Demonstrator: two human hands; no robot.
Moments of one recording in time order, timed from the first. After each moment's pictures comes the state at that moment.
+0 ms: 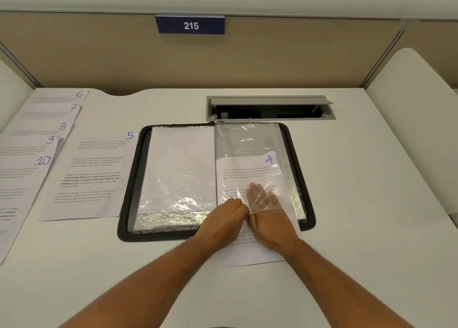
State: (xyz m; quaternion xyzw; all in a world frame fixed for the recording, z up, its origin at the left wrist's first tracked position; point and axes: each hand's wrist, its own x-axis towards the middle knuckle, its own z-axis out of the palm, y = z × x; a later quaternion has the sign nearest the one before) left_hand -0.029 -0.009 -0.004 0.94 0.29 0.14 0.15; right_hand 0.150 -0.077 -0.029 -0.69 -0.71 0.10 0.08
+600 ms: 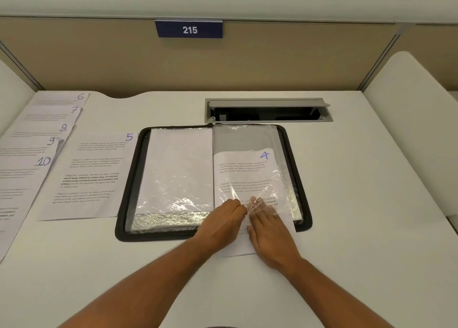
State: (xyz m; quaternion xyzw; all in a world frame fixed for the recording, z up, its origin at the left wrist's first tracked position) left_hand -0.023 -0.016 0.000 0.93 0.30 0.15 0.15; right_hand 0.143 -0.113 -0.033 -0.70 -0.70 0.11 0.09
